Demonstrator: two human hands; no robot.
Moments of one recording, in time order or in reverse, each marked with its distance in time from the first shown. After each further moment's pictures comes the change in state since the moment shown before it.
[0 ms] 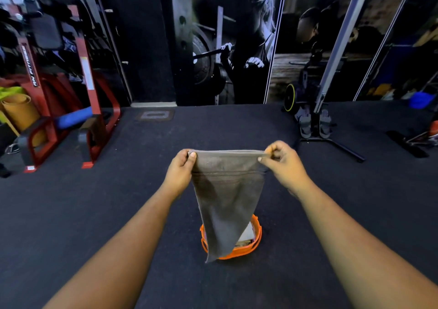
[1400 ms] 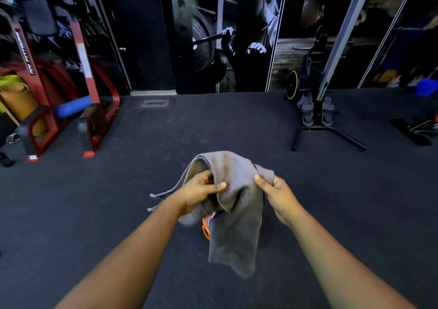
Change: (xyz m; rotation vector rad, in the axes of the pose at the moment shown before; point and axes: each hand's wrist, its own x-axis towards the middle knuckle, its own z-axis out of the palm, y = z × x) left_hand -0.051 -0.010 0.036 -0.438 -0.520 -0.316; right_hand -0.073 0.034 0.041 0.556 -0.076 0.294
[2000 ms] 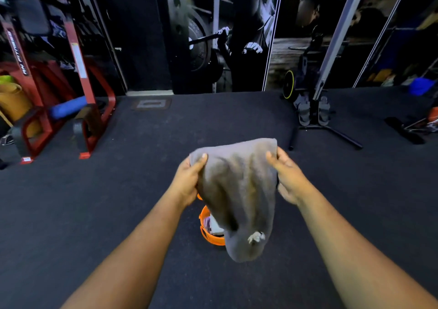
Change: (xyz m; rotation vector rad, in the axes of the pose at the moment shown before) left_hand 0.019 0.008 -0.004 -0.244 0.285 0.156; right_hand 0.022 -0.047 -0.015 0.021 -0.014 0.061
